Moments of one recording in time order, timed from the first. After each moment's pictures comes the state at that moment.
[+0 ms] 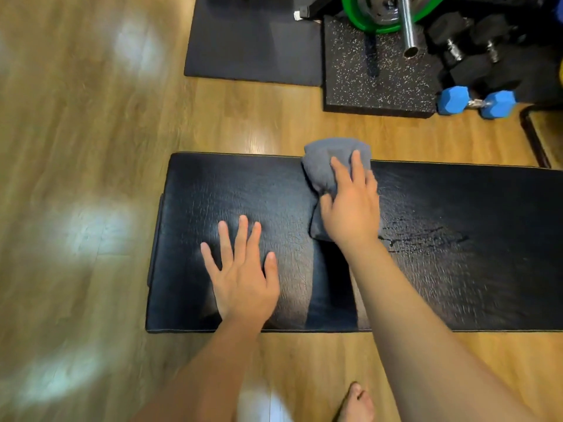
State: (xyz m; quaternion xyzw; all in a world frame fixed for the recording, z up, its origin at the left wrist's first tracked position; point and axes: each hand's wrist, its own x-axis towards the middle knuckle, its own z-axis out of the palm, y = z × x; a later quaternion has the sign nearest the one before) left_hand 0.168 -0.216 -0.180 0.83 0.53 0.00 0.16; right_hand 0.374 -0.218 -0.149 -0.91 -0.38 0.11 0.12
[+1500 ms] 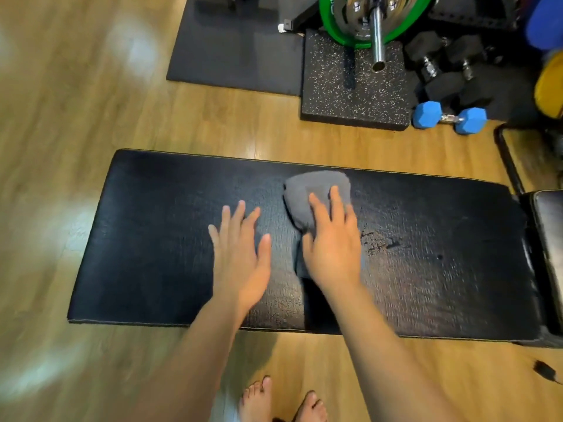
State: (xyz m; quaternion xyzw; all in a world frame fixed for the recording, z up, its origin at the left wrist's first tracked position) left_hand 0.277 -0.258 -0.142 0.79 0.51 0.08 0.33; right_hand 0.426 -0.324 -0.141 -0.89 -0.44 0.12 0.11
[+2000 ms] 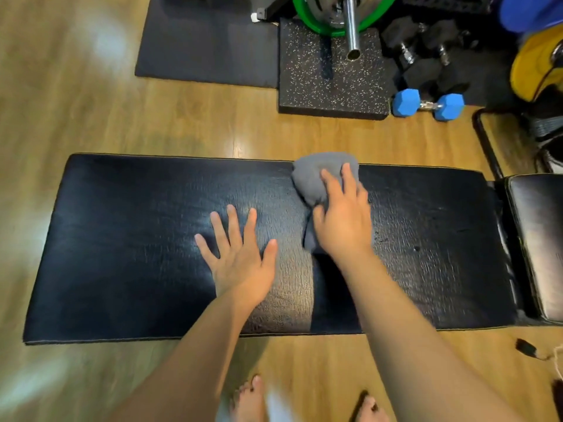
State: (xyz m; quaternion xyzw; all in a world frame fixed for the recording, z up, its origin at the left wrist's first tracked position) left_hand 0.326 -0.281 -0.163 0.81 0.53 -0.09 0.23; right_hand 0.505 -0.323 -0.149 -0.91 -0.39 0.11 0.12
